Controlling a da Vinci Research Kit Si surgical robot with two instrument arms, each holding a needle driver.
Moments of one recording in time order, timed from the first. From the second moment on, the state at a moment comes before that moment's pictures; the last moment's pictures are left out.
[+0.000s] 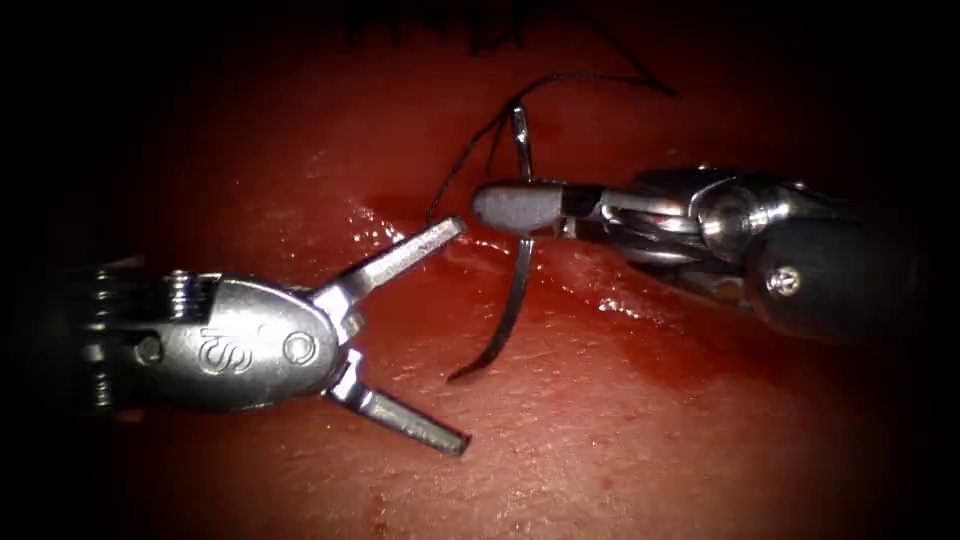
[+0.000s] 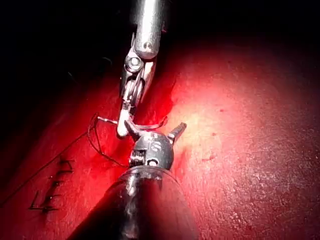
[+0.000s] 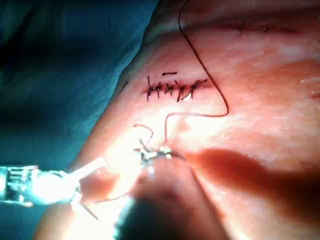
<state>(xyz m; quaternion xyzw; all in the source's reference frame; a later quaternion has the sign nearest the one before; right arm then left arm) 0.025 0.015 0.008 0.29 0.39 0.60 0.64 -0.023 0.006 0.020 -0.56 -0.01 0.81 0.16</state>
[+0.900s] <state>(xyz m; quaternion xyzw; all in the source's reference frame) 0.025 0.016 0.008 0.16 0.50 0.48 0.70 -0.020 0.010 0.024 -0.39 -0.21 0.87 0.21</state>
